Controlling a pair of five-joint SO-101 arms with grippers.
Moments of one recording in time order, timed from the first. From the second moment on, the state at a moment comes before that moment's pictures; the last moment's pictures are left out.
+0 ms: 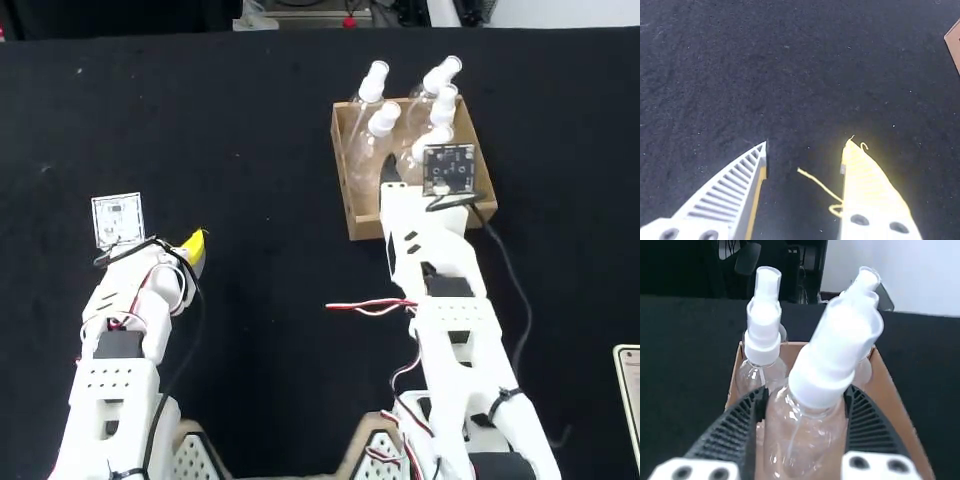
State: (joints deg) left arm -7.6 -63.1 85.5 18.5 3.9; right arm -0.2 -34.2 70.0 -7.8 6.8
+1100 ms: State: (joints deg) left arm -7.6 -63.1 85.5 18.5 3.9; right arm -0.2 -34.2 72.2 -8.2 9.0
